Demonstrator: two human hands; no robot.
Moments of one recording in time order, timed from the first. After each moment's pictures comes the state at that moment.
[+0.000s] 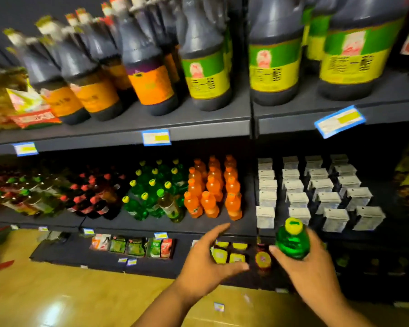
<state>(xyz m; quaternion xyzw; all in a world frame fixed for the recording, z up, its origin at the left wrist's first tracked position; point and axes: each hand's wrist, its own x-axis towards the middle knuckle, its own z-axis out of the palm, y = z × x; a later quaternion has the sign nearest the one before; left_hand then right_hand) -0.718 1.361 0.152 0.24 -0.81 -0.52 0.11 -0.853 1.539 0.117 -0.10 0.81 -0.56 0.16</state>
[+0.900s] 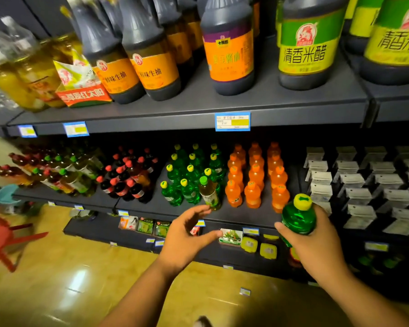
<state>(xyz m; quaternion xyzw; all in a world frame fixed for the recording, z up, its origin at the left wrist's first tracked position) -0.616 1.192 0.162 0.34 -0.75 -0.54 0.17 -0.799 1.398 0.141 -0.17 0.78 -0.59 0.16</state>
